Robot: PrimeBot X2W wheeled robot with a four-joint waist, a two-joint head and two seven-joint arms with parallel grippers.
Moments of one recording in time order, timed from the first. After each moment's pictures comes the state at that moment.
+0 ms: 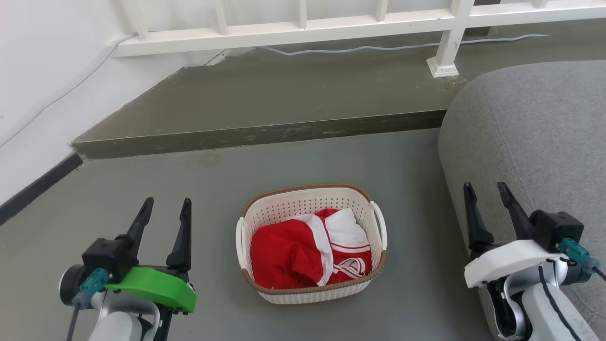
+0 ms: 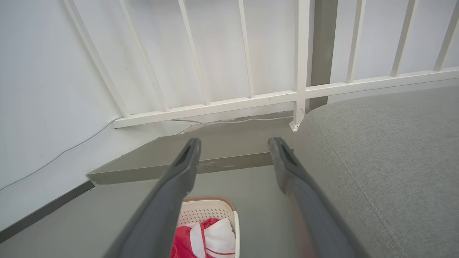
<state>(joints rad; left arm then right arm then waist) -0.10 0.17 -0.29 0.16 -0.45 -0.01 -0.23 -0.04 -0.15 0.20 0.20 0.35 -0.07 -0.23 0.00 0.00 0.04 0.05</state>
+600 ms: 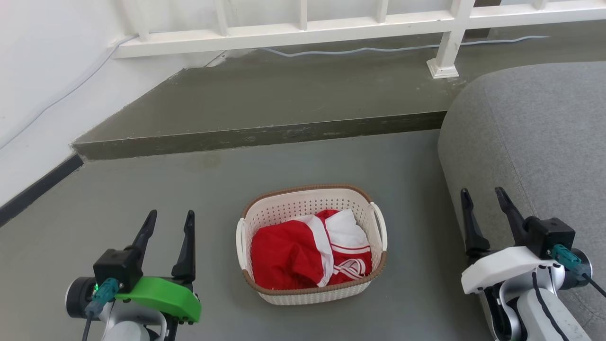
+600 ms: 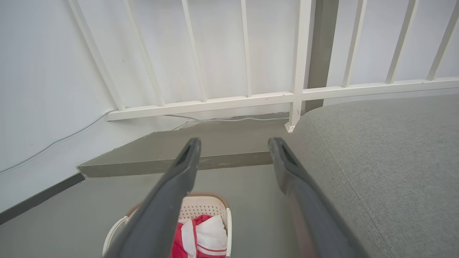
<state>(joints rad) -0.08 0.14 -0.29 0.19 -0.39 0.01 -0.25 -0.03 -0.14 0.20 0.22 0.27 -0.08 -0.25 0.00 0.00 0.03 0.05</state>
